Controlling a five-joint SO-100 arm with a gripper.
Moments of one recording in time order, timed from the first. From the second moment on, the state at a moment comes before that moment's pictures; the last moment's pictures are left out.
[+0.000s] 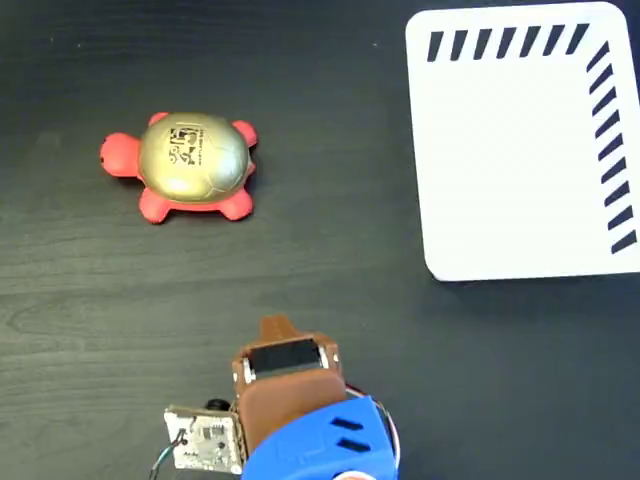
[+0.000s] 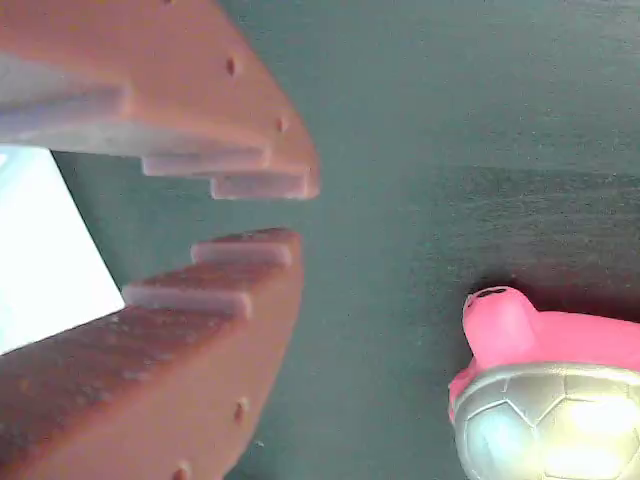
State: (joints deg) arm -4.7 186.0 167.8 71.8 0.2
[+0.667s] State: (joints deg) arm -7.0 186.0 167.8 71.6 -1.1
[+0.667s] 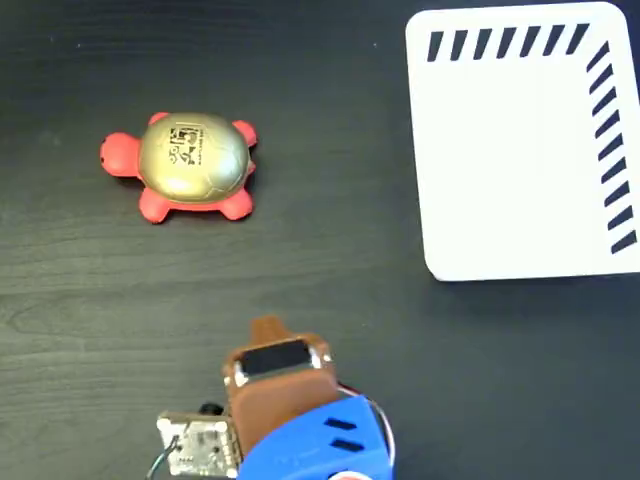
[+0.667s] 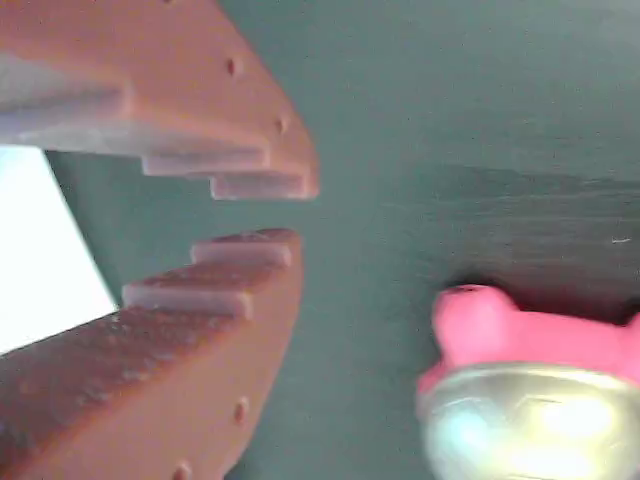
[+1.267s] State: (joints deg) arm -7.7 144.8 145.5 58.4 7.0
